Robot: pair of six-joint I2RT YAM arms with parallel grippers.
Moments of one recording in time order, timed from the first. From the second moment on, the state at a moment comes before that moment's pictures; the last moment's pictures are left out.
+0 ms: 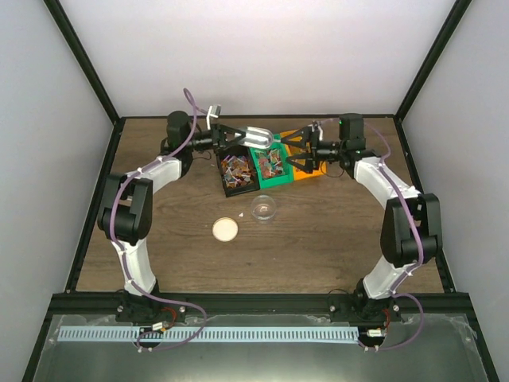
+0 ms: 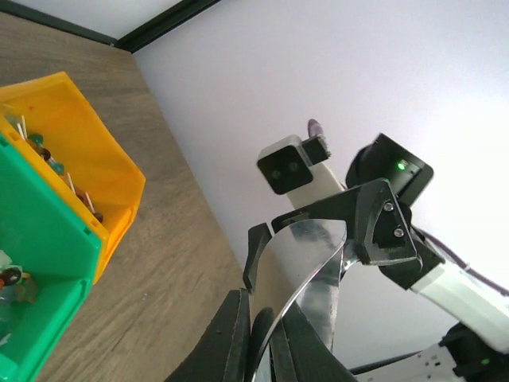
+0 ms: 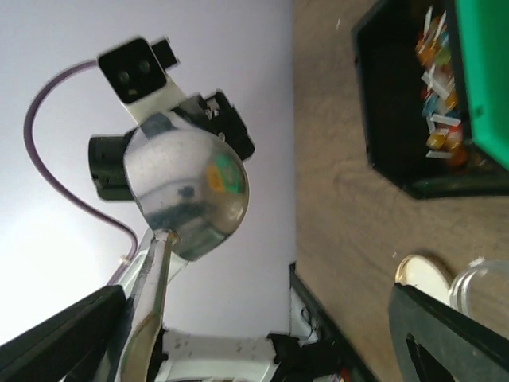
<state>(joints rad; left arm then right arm) -0.23 1.93 1.30 0.62 1.14 -1.07 0.15 1.69 1.23 -0.09 -1.18 1.03</state>
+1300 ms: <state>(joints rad) -0.27 1.93 1.26 0.53 0.94 -1.15 0.21 1.74 1.27 0.12 -0.93 1.07</state>
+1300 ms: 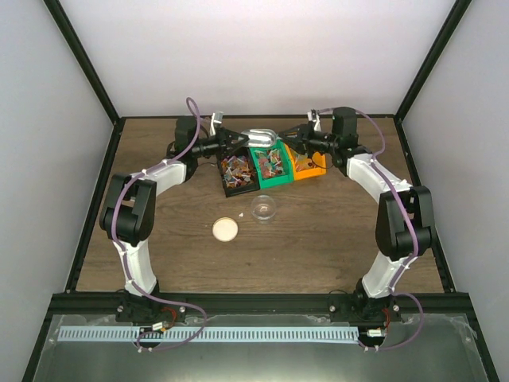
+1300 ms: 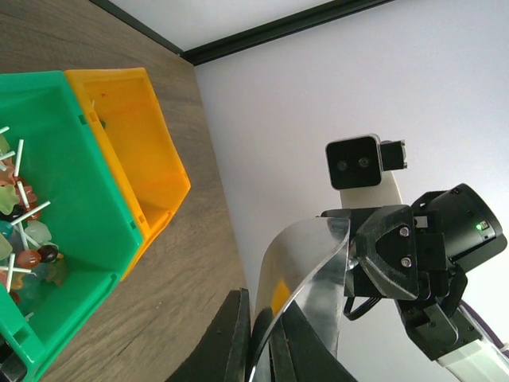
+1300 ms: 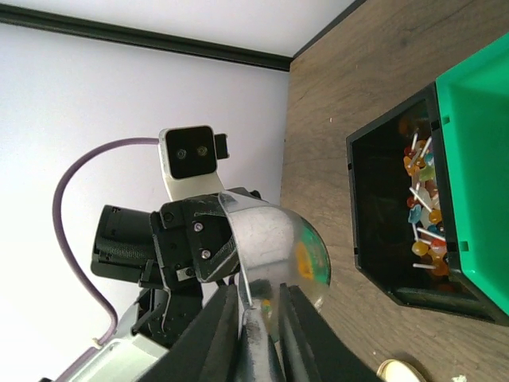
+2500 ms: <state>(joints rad) -0.16 2.13 1.84 -0.29 0.61 -0.40 0.07 1.65 1.18 0.00 -0.84 1.12</state>
